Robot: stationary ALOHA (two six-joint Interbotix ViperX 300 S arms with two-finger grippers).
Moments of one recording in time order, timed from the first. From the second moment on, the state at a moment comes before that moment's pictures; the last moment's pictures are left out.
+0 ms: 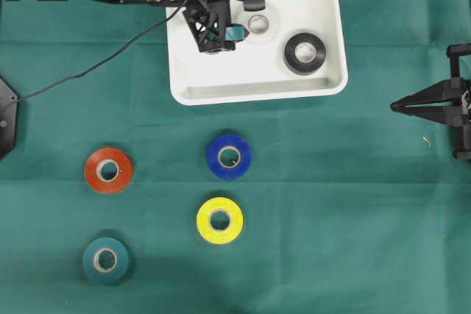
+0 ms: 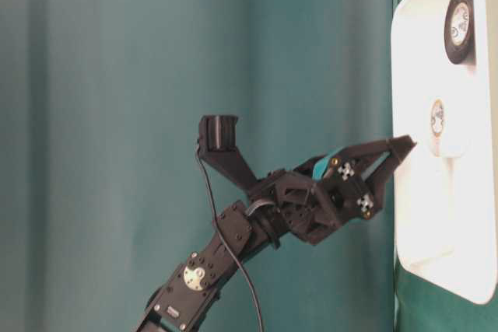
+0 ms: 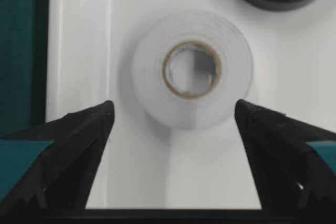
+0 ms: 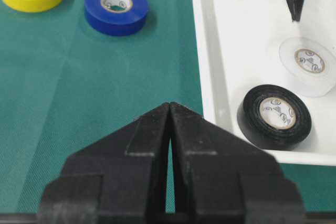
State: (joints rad) left arm 0.37 0.22 0.33 -0.02 0.30 0.34; right arm -0.01 -1.06 1.42 -0.02 -0.04 0.00
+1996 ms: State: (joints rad) left arm -0.05 -0.47 0.98 -0.02 0.11 0.01; right arm -0.01 -1.05 1.42 -0.02 -0.06 0.00
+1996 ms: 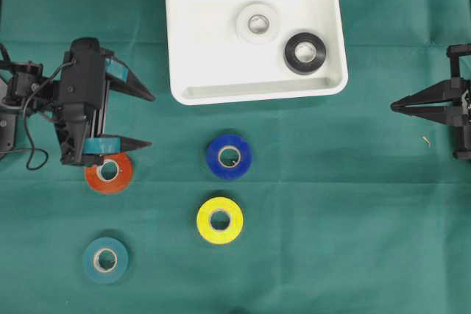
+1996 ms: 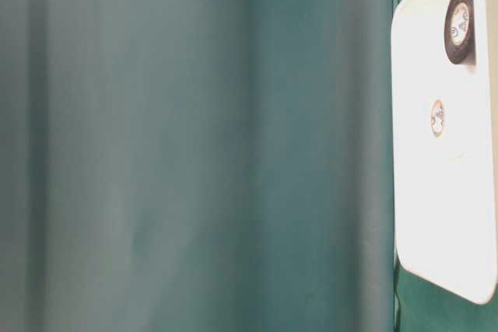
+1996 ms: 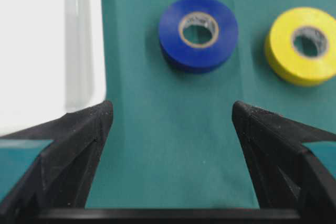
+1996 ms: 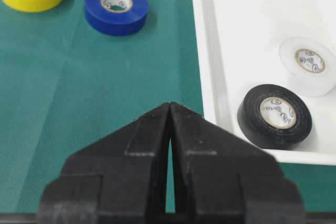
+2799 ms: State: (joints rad) left arm -0.07 -0.50 1.00 -0.02 0.10 0.04; right arm -0.01 -1.05 1.43 -0.02 -0.06 0.00
